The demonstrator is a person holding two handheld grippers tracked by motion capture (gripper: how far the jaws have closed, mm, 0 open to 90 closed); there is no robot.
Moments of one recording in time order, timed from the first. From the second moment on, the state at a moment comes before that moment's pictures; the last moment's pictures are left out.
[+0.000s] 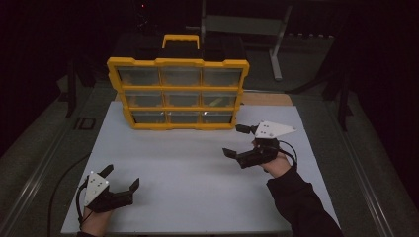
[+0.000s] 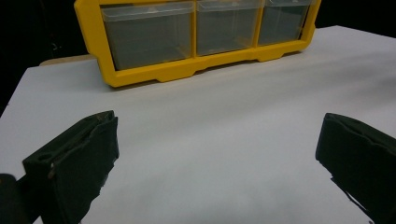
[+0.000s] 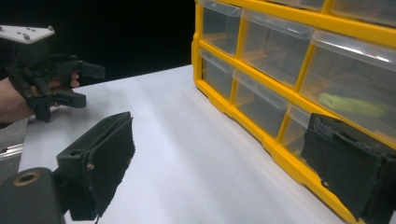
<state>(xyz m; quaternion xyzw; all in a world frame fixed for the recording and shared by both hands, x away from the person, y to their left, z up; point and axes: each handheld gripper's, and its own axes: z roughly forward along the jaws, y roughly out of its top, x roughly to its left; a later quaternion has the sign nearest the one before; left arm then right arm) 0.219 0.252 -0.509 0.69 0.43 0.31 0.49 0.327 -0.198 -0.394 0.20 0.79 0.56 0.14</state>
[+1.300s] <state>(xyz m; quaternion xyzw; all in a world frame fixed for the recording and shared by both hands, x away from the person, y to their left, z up) 0.218 0.250 -0.509 0.69 0.43 0.31 0.49 0.275 -0.279 -0.473 0.26 0.79 0.52 0.18</state>
